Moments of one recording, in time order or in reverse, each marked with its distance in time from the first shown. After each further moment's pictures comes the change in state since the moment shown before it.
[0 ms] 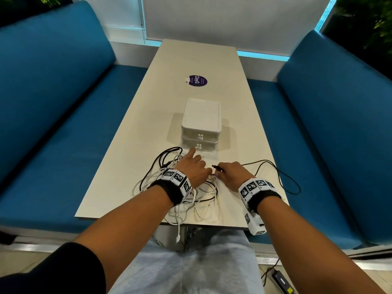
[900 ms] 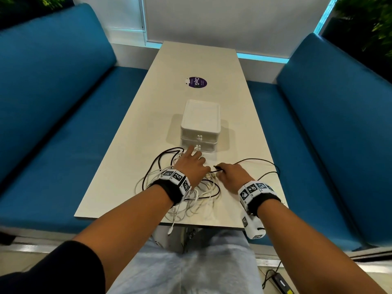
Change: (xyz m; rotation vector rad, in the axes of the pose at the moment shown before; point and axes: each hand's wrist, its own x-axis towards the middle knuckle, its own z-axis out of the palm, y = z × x) left_hand -0.004 -0.003 -0.009 0.000 -0.015 -0.034; right_hand -0.007 0.003 0.002 -0.004 0.063 0.010
